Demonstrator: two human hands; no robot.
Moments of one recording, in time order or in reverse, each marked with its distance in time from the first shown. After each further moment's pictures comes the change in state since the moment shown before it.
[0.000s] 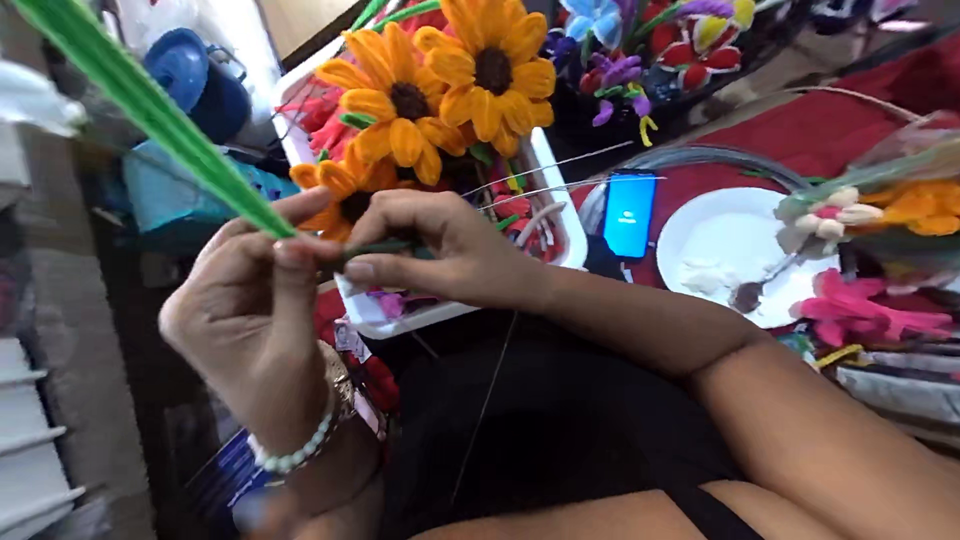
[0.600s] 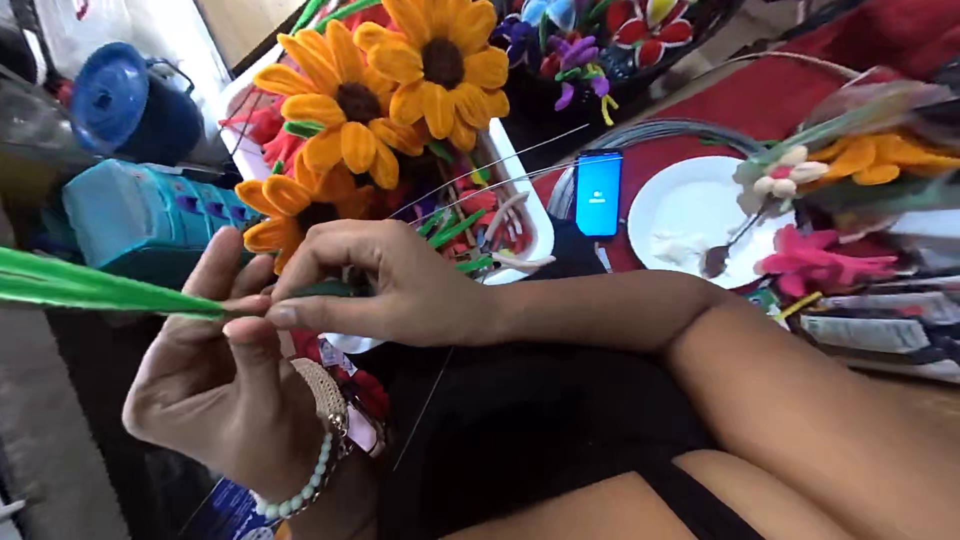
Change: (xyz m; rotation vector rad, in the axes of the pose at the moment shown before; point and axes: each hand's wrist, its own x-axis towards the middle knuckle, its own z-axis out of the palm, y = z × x) left_hand -0.028 -0.013 0.006 -0.181 0.189 -0.051; right_hand -0.004 -0.012 0.026 0.024 0.138 0.070
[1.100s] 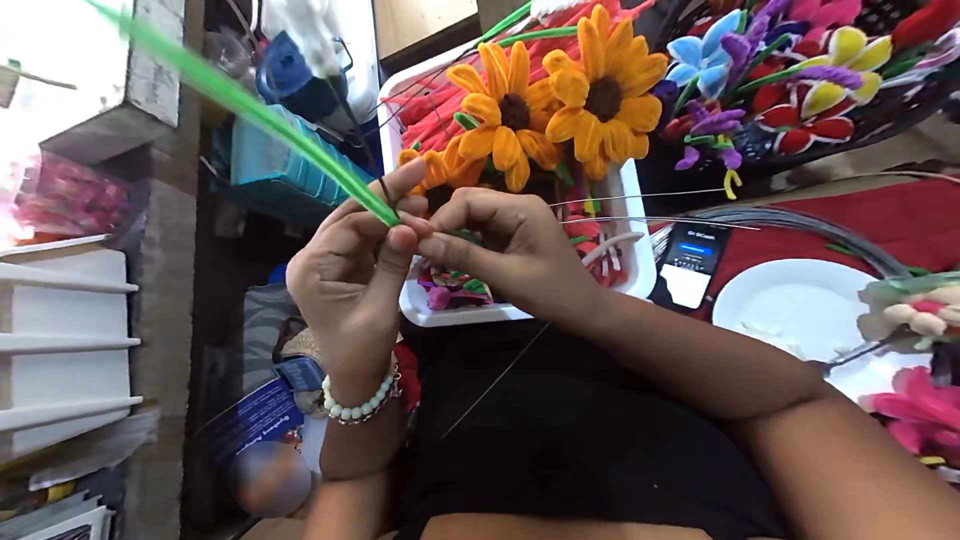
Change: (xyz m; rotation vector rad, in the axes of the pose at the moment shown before) left_hand 0.021 0.015 0.002 -0.031 -0.088 0.113; right_hand 0.014 -0.001 -0.003 -0.017 -0.118 0.009
